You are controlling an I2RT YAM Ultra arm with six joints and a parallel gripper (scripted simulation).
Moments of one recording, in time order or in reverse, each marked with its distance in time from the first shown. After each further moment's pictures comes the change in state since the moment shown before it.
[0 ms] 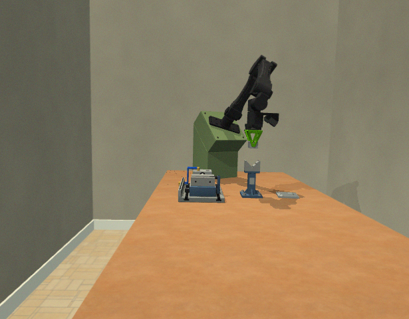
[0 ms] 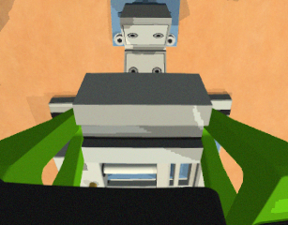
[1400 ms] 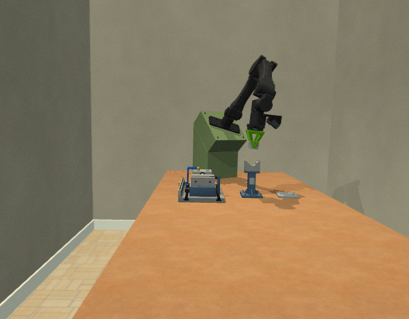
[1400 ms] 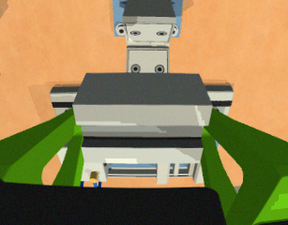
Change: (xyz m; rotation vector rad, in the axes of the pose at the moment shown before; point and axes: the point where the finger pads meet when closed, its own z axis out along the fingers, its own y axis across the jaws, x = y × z) arm -0.003 0.002 0.003 -0.007 0.077 -0.006
